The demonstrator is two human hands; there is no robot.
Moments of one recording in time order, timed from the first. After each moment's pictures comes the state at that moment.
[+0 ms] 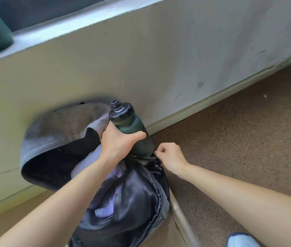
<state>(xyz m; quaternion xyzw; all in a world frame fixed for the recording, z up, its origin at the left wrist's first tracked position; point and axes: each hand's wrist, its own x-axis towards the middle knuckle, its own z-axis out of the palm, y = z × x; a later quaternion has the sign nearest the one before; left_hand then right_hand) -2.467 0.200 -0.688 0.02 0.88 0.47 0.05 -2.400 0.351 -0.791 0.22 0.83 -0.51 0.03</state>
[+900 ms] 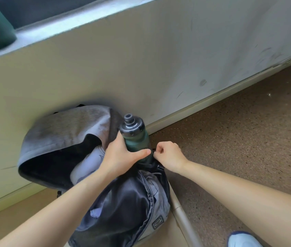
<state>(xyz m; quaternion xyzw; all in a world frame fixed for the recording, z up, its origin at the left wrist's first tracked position) -2.446 0.174 -0.708 0.12 0.91 0.37 0.13 -2.400 0.350 -0.781 0.17 0.88 -0.44 0.08</state>
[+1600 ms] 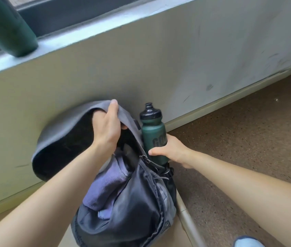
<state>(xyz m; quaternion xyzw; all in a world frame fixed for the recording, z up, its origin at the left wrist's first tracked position) -2.484 0.186 -0.635 -0.09 0.75 0.65 -0.03 -2.418 0.355 -0.756 0.11 0.72 -0.67 0.13</state>
